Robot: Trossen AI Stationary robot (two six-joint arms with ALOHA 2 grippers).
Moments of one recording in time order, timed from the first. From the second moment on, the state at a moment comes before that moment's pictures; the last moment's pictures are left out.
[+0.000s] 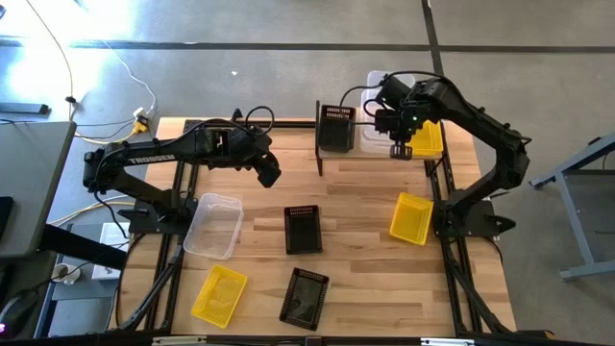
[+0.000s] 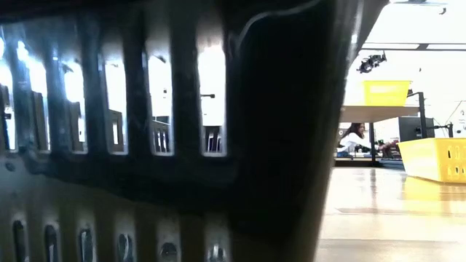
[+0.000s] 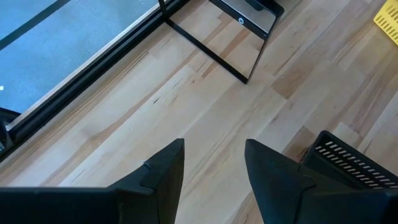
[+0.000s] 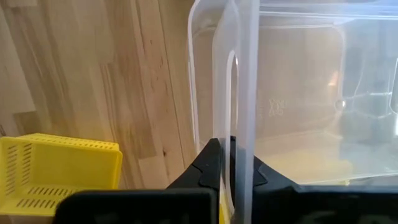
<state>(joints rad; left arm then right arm) 0.32 1.33 1.25 -0.89 -0.33 -0.44 -0.56 1.51 1.72 -1.54 0.11 -0.48</state>
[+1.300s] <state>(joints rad) 0.32 1.33 1.25 -0.90 -0.22 -0.44 -0.56 1.48 1.72 -1.57 0.15 -0.36</state>
